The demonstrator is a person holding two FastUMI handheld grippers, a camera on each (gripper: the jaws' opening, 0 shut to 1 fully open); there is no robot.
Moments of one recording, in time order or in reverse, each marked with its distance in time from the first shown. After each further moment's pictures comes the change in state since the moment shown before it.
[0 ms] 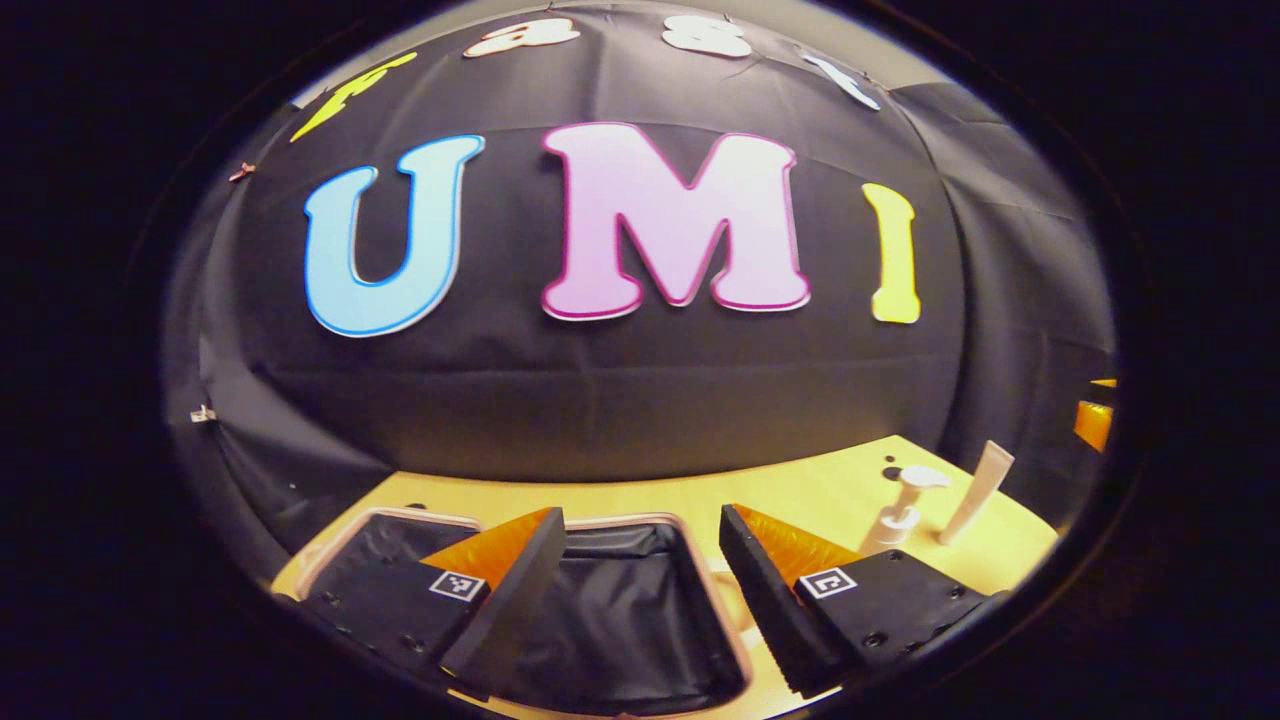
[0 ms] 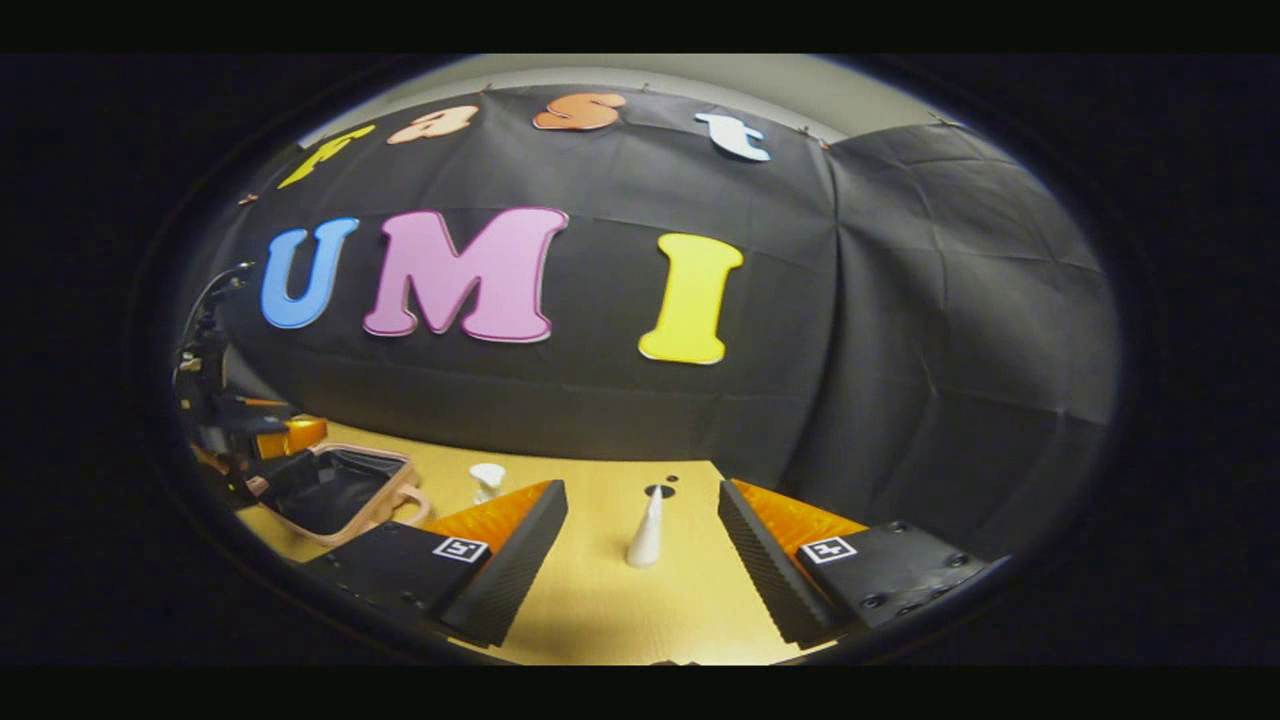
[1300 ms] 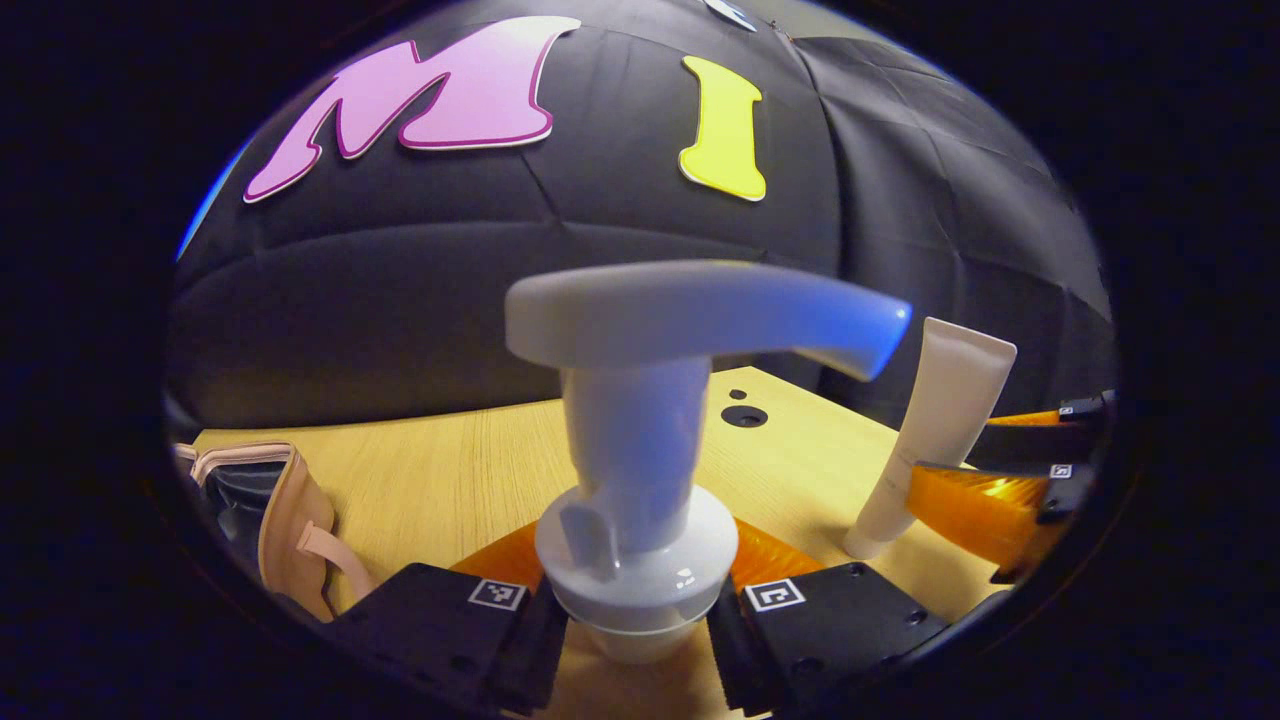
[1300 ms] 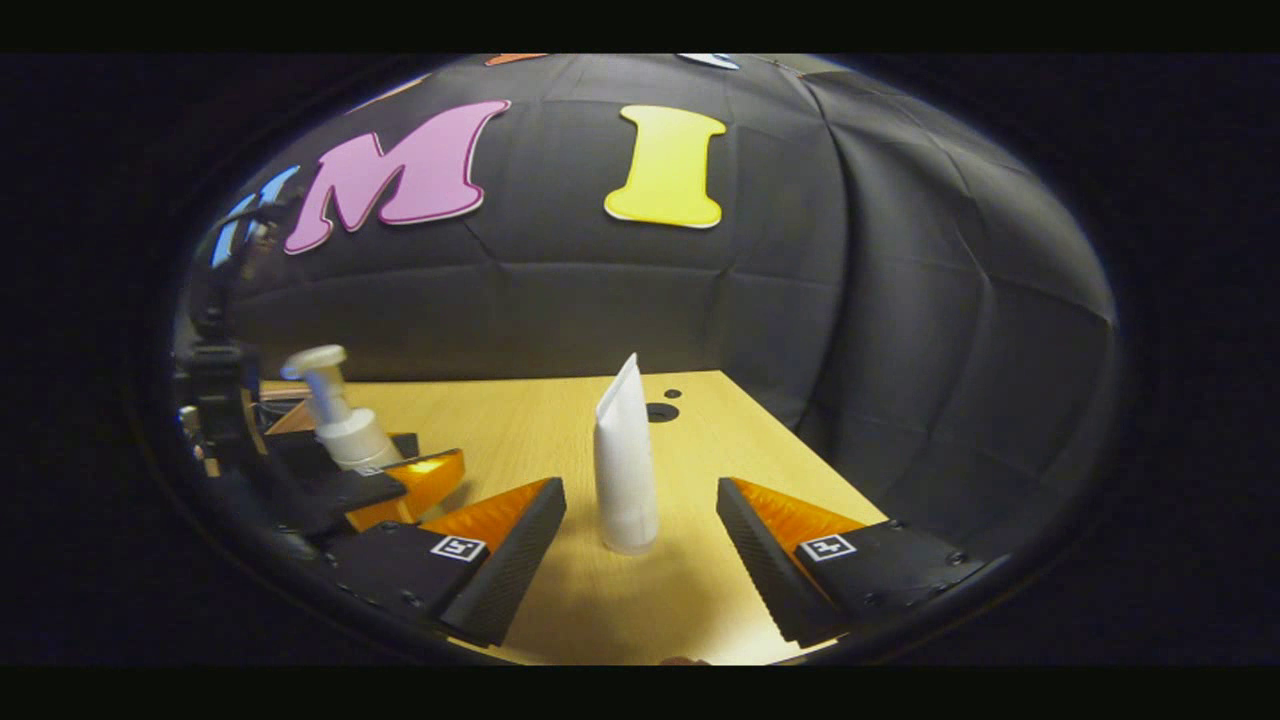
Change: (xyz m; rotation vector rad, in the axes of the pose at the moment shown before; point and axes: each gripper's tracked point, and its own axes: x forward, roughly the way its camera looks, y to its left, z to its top) left arm 0.137 -0.186 -0.119 0.030 0.146 -0.282; right arm 0.137 0.007 -0.162 0.063 0.238 0.018
